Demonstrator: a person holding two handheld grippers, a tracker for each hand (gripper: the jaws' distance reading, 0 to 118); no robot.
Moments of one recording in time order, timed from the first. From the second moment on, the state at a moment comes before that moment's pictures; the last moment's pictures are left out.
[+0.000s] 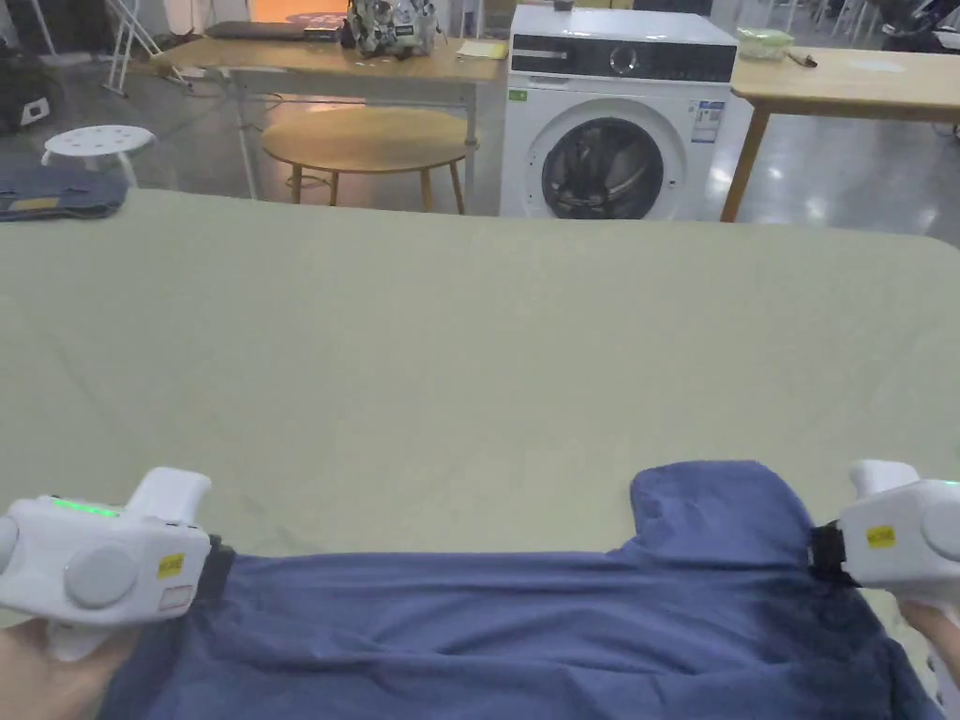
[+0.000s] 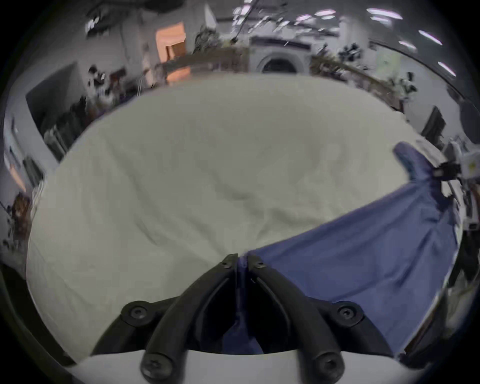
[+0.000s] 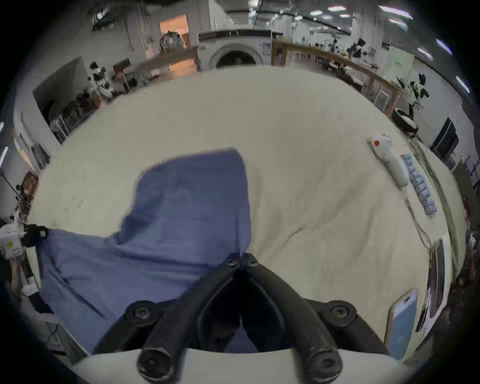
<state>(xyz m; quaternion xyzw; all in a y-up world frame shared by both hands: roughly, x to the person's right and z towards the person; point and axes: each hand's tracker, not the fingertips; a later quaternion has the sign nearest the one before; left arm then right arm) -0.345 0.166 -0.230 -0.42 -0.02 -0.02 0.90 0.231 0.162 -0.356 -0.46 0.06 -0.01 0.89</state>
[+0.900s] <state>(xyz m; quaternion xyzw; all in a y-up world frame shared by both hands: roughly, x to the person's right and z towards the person) -0.394 0.149 -0.035 -0.28 -0.09 0.26 0.92 0.258 0.163 -0.081 -0.36 0.04 -0.07 0.93</state>
